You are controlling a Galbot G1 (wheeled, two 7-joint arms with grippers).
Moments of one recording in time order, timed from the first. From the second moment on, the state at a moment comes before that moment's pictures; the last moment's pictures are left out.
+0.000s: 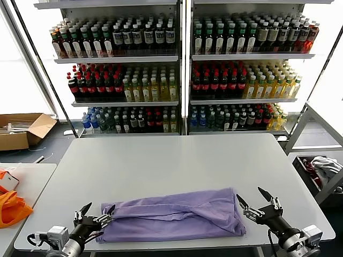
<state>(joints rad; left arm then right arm) 1.68 -1.04 -0.56 -2.18 -0.58 0.41 -0.25 -1.71 1.08 0.79 2.18 0.50 -0.21 -0.21</state>
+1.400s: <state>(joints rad) 1.60 -1.15 -0.54 -2.07 -0.55 0.32 -0.39 -1.71 1.10 0.85 2.20 0.58 -0.14 -0.15</state>
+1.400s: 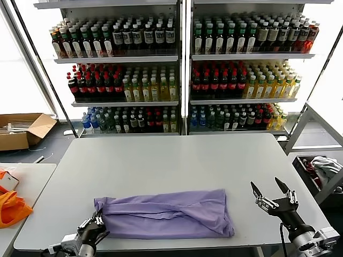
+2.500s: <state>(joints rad) 1.44 -0.93 -0.53 -2.13 -0.65 0.35 -0.20 -1.75 1.11 0.88 2.23 0.58 -0.14 -0.15</state>
